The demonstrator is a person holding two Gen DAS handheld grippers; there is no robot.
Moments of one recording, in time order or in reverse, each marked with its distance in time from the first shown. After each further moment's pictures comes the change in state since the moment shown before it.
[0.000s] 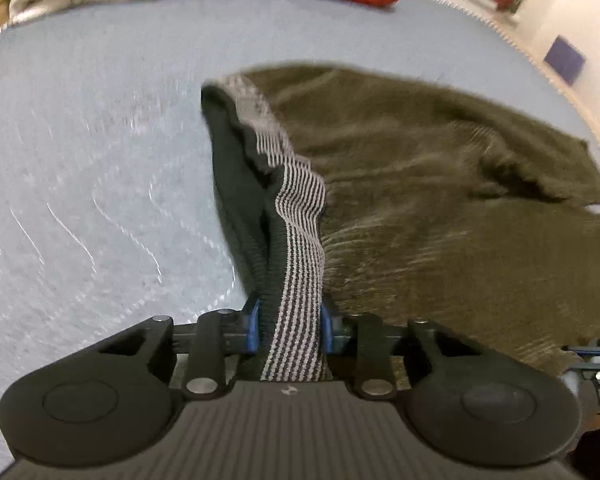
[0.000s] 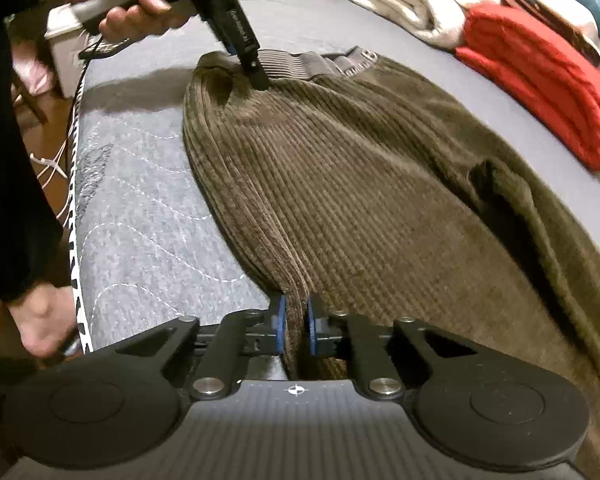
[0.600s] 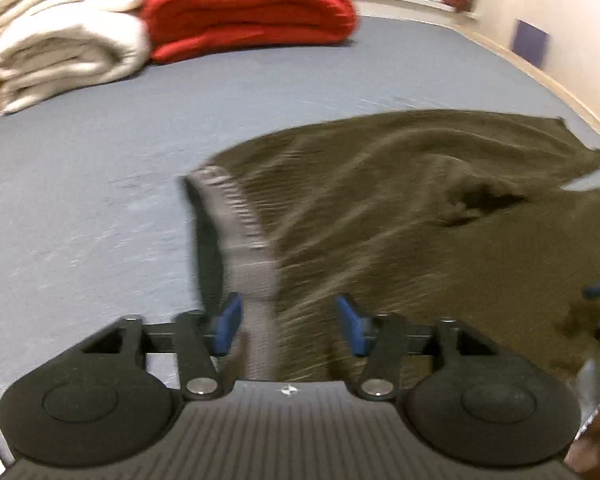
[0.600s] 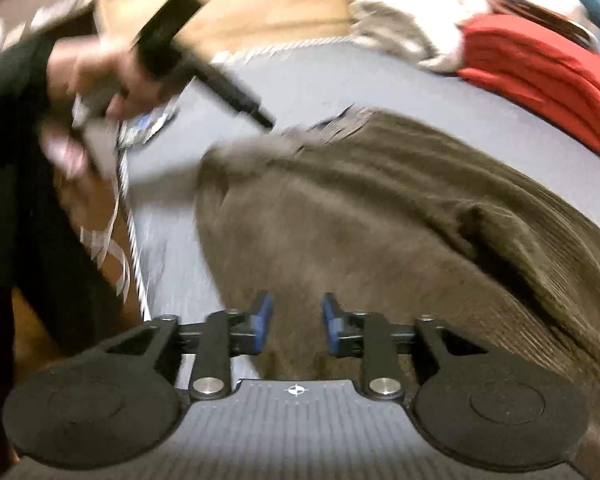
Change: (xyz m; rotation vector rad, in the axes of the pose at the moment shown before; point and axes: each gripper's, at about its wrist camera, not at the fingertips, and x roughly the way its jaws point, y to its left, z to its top) left arm -0.032 -0.042 -0.014 0.200 -0.123 0.048; right arm -0.043 -0.043 0.015 0.256 -0.142 0.151
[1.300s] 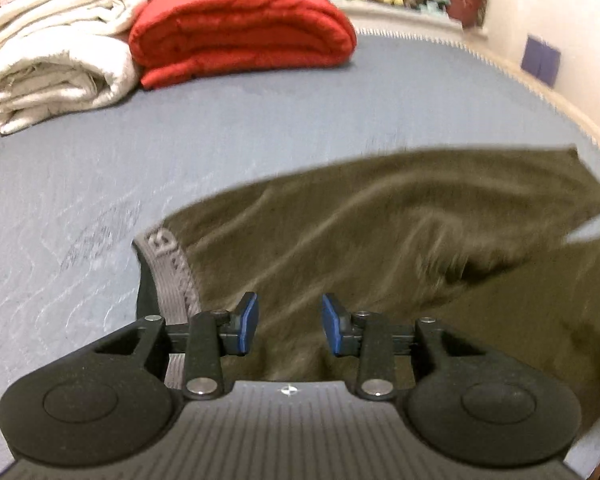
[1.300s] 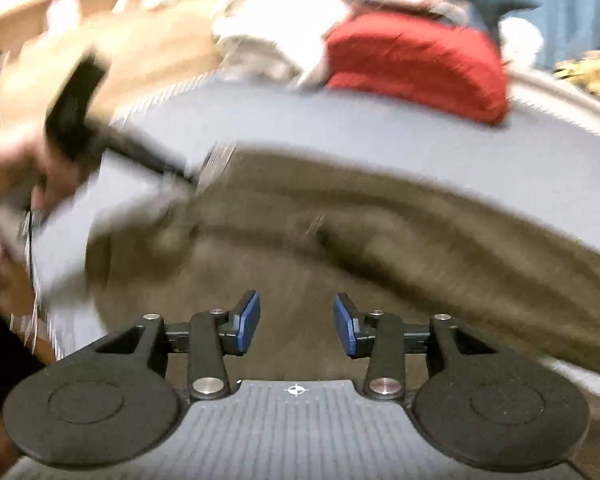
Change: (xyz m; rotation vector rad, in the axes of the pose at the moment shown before) left arm 0.036 -0.048 0.073 -0.065 -0.062 0.051; right arm -0.054 -0.045 0.031 0.220 -0.164 -0.313
